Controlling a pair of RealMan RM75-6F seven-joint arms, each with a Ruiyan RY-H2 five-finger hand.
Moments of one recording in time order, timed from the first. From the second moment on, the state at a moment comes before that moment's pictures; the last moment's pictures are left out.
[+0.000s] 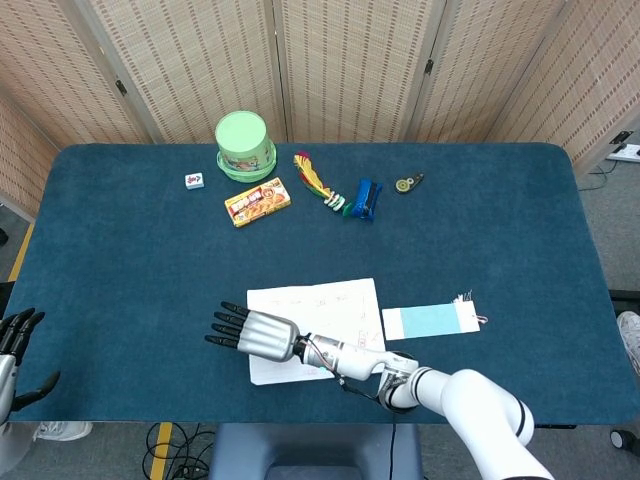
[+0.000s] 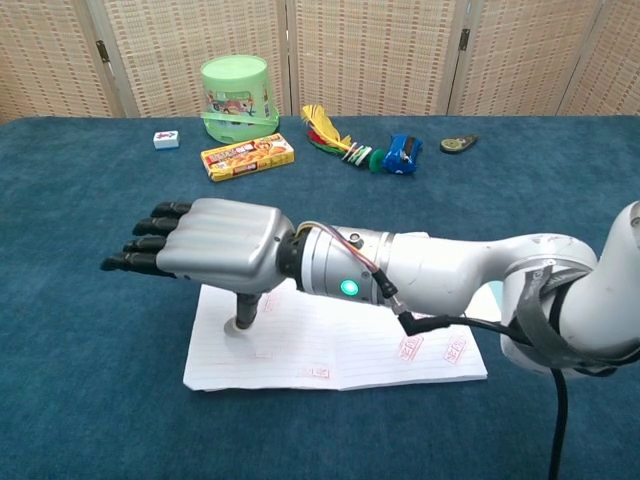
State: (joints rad) left arm -0.03 -1.10 -0.02 -1.55 1.52 1.54 -0.02; right arm 1.17 -2.03 0.03 -0.77 -1.82 0.98 0.00
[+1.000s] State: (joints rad) left arm -0.07 -1.11 -0.03 -1.59 1.55 1.52 0.02; right arm 0.65 -1.25 -0.04 -1.59 -1.43 1.09 -0.34
